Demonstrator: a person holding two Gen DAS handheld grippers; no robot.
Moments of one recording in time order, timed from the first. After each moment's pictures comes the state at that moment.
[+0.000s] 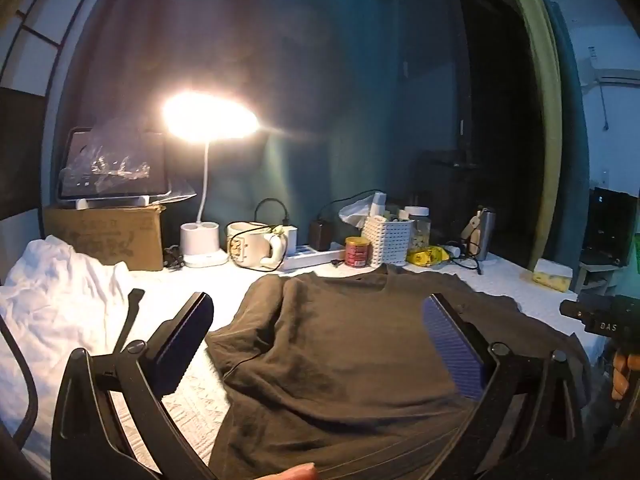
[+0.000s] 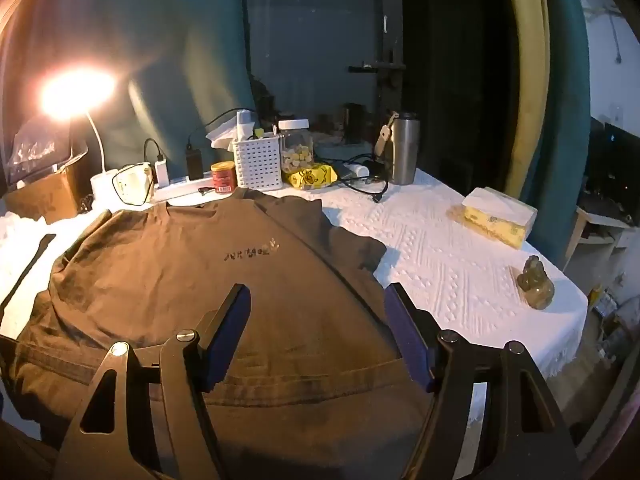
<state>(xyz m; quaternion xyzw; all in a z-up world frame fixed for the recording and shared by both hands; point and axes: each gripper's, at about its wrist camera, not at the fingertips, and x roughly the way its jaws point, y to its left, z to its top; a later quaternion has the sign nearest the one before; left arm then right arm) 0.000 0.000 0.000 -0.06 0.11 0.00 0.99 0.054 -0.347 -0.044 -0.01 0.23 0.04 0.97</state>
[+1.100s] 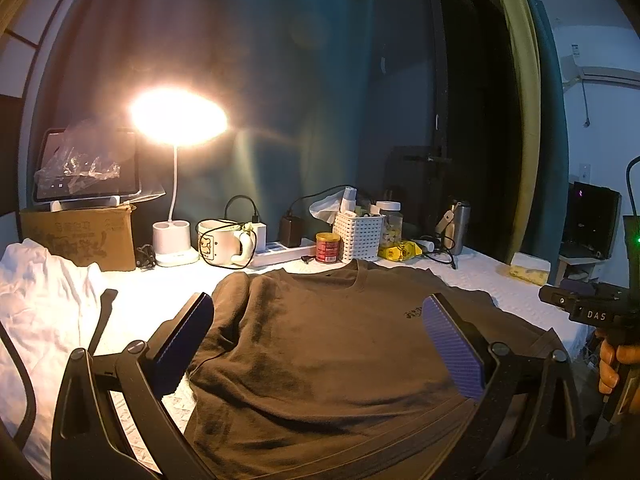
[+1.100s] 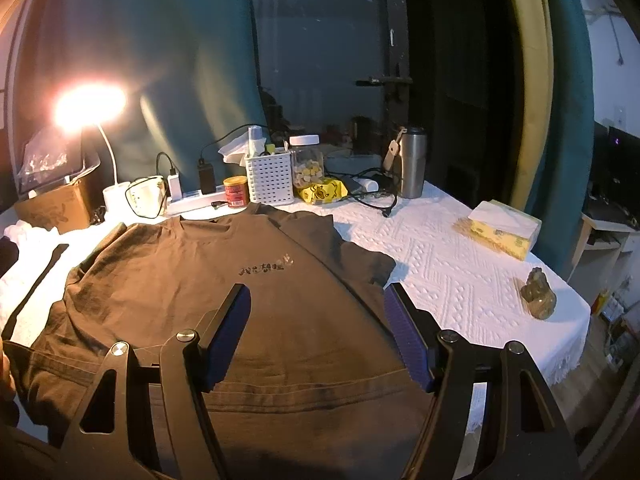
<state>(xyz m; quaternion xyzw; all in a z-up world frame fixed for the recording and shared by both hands) 0.003 -0.023 0.004 -0.05 0.12 -0.04 0.99 0.042 -0.349 -0.023 0.00 0.20 0.06 0.98</state>
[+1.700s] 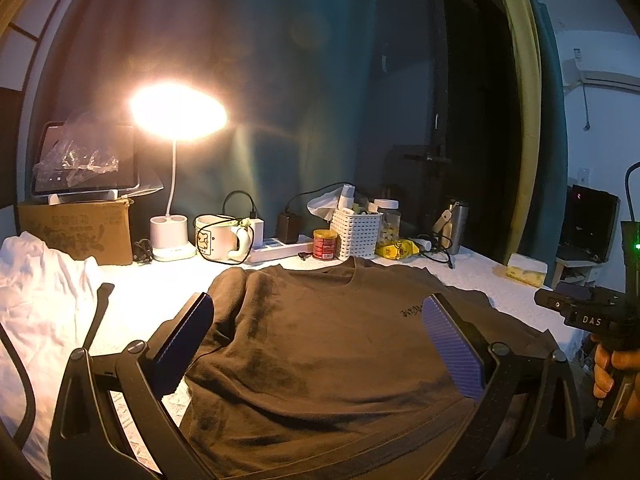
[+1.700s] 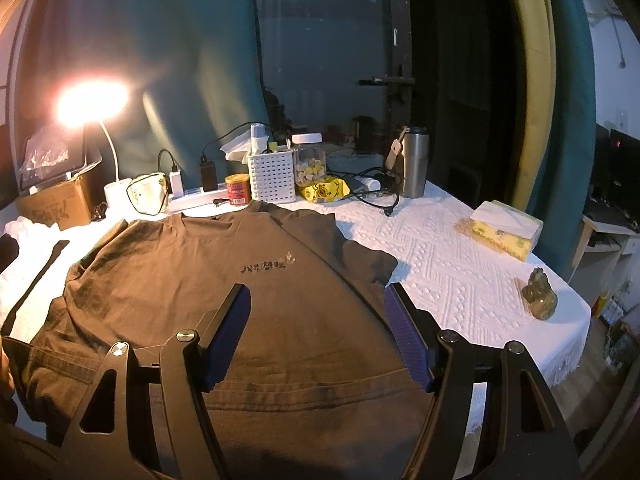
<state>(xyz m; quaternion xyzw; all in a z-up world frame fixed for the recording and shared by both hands) 0.002 -0.021 0.003 -0.06 0.12 -0.05 0.99 0.041 -0.348 -0.025 0.00 0.20 0.06 0.98</state>
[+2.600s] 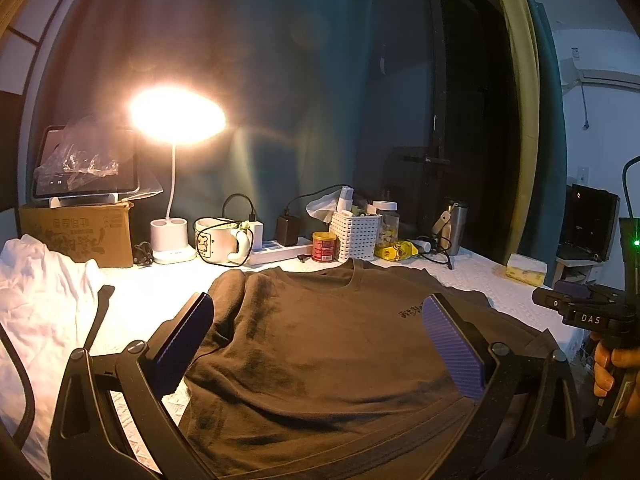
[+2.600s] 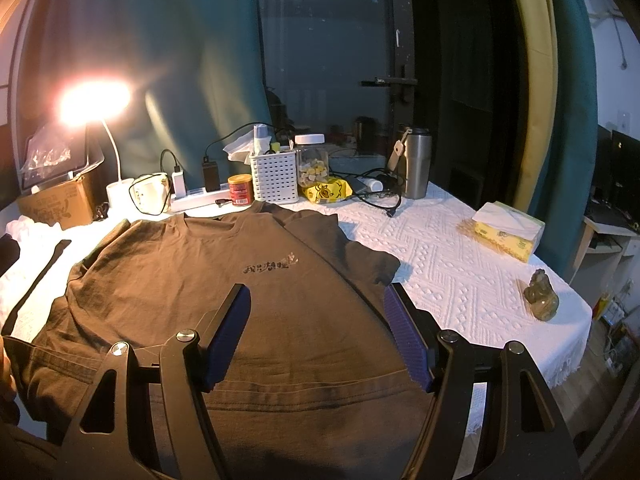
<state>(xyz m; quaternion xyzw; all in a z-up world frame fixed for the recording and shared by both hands) -0.001 -0.026 0.004 -0.05 0.12 -0.04 0.99 0.041 -0.345 -0.026 0.00 0.20 0.06 0.98</state>
